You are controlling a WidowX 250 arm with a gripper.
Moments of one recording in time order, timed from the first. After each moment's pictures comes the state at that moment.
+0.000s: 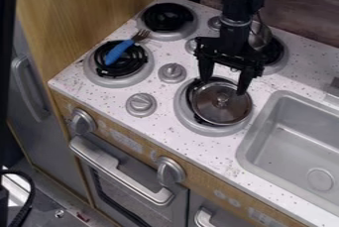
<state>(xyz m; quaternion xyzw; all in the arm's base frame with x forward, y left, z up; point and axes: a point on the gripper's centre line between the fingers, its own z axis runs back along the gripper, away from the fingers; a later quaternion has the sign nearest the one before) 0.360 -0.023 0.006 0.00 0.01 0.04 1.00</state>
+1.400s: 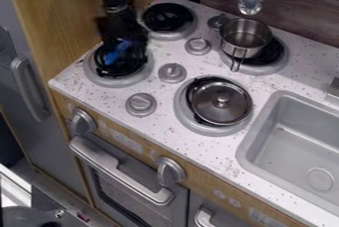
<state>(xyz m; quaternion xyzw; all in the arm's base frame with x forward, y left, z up) 0.379 0.196 -0.026 0.04 -0.11 0.07 0.99</state>
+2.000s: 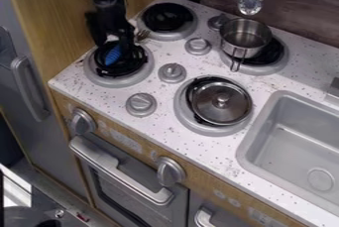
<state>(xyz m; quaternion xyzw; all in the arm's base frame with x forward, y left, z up) 0.382 0.219 -0.049 0.02 -0.05 0.07 1.00</state>
